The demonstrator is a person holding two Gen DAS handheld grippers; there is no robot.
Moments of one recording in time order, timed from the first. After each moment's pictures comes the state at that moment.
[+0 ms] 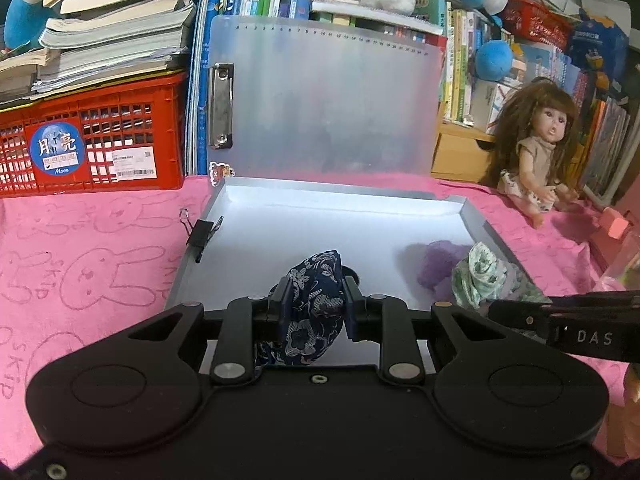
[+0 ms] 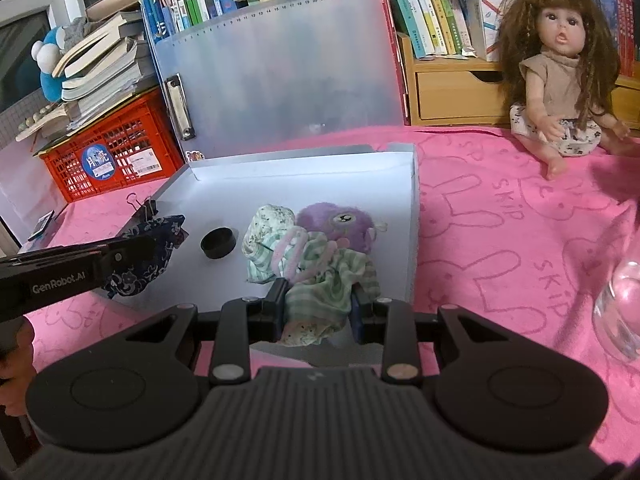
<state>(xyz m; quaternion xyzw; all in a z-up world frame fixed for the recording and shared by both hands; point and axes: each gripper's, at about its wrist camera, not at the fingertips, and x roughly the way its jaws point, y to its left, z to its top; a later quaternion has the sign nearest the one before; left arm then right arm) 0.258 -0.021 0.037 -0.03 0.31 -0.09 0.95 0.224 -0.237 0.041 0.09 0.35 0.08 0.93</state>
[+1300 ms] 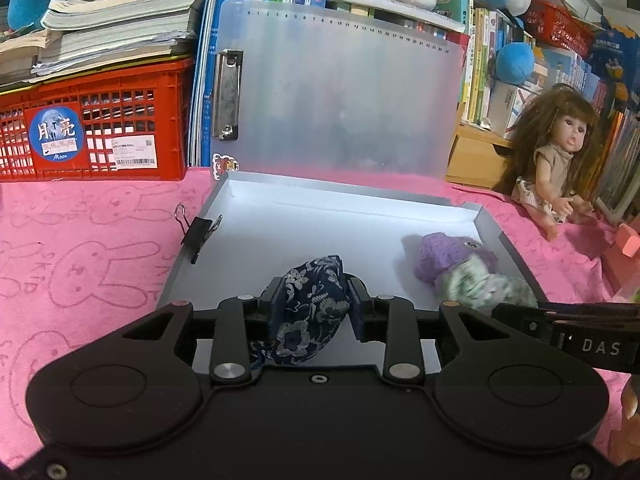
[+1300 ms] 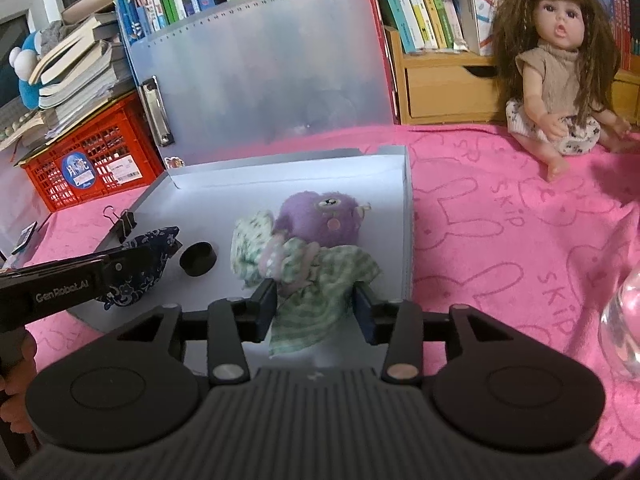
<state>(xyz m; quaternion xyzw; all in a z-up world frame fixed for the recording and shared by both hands) 0.278 -0.023 0.032 -0.05 0.32 -0.08 0.94 0.240 -0.239 0.040 0.09 0.35 0.07 0.93</state>
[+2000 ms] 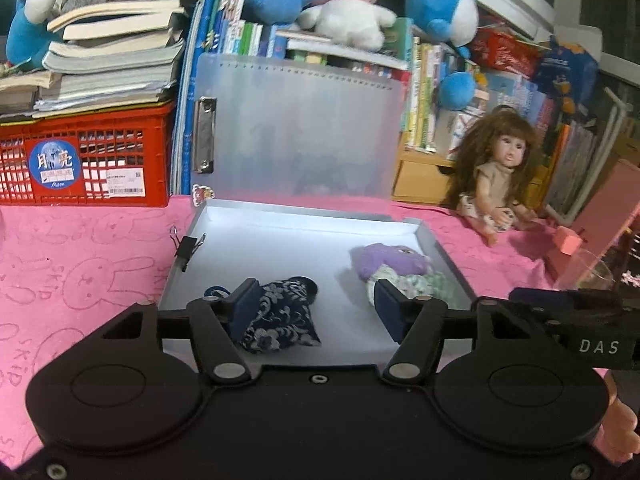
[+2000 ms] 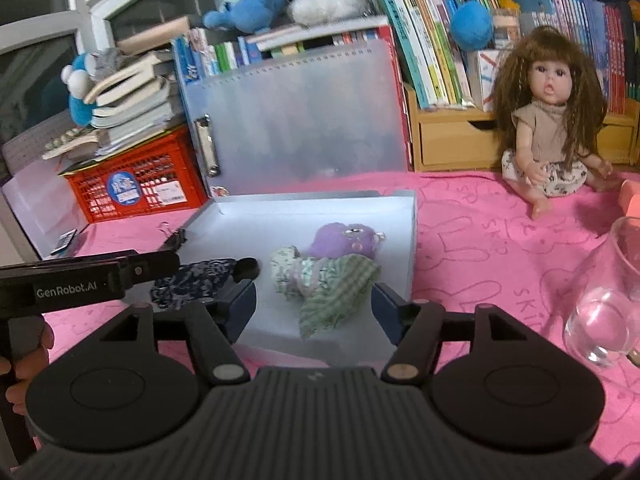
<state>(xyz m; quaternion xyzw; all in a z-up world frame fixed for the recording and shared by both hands) 0.209 -0.019 0.073 -0.05 0.28 -0.13 0.95 0.174 -0.238 0.077 0.07 0.28 0.10 0.95</state>
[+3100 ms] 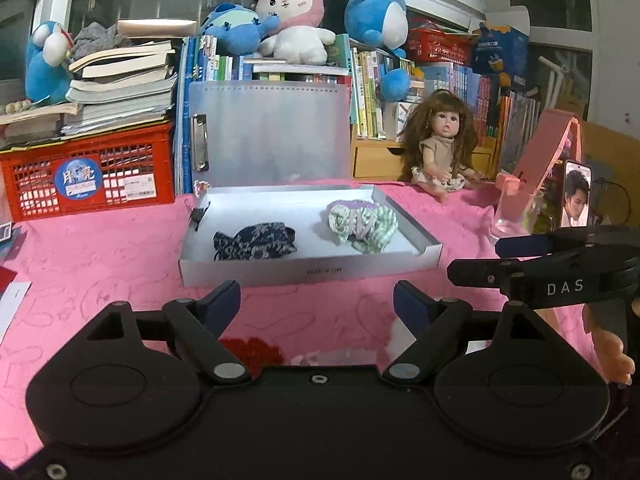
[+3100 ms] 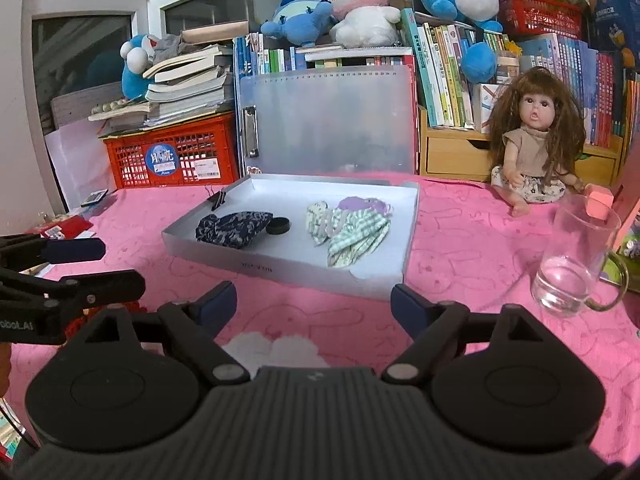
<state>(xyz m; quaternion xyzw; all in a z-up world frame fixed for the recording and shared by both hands) 0.055 0.002 0.059 0.01 0.23 -0.16 0.96 0.072 -0.223 0.064 0.01 0.25 0.11 0.96</state>
